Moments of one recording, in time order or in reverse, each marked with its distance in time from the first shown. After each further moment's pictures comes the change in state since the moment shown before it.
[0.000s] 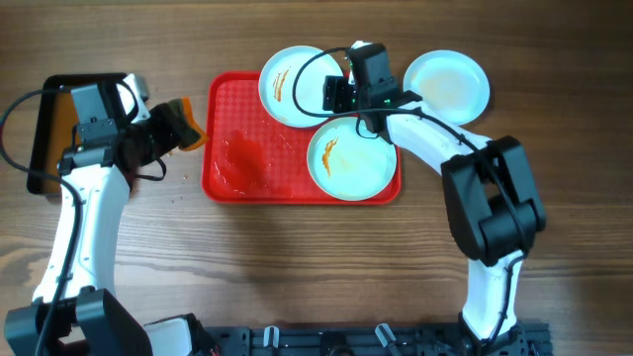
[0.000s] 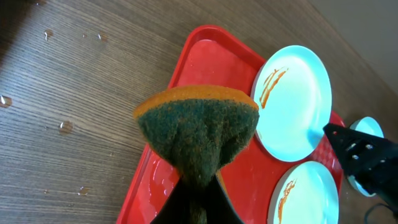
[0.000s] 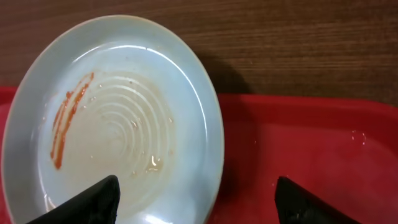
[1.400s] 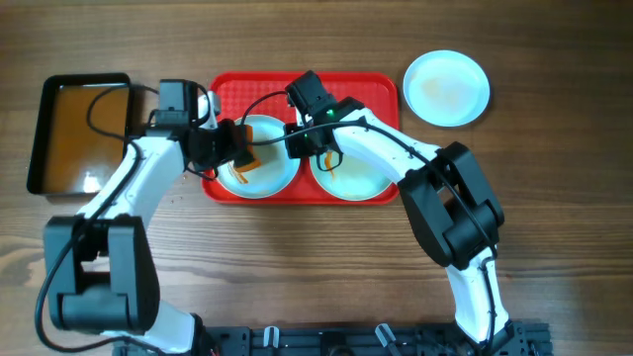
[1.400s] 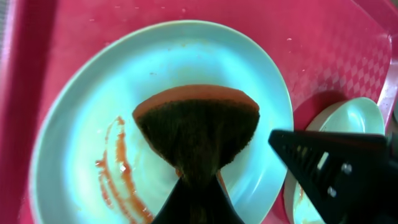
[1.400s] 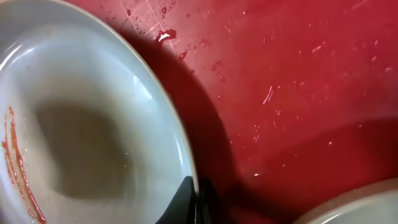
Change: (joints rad) left arm -0.249 0.253 0.000 0.027 0.000 -0.024; right arm 0.219 0.087 0.181 -0.462 -0.146 0.072
